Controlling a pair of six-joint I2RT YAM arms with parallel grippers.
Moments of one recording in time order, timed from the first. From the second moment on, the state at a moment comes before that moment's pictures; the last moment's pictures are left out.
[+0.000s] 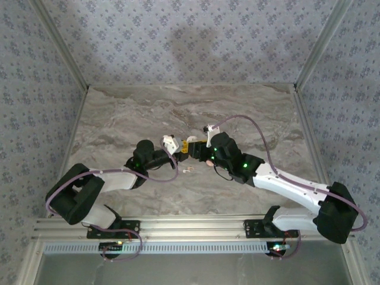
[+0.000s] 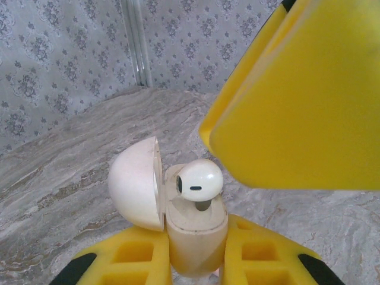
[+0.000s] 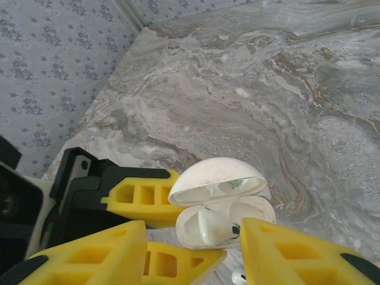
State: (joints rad) left arm -0.66 1.45 0.46 0.90 0.48 0.09; right arm 0.89 1.19 0.82 -0.04 0.12 0.59
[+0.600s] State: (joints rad) left arm -0.66 1.45 0.46 0.90 0.48 0.09; right arm 0.73 1.15 0.88 -0.22 -0.09 0.57
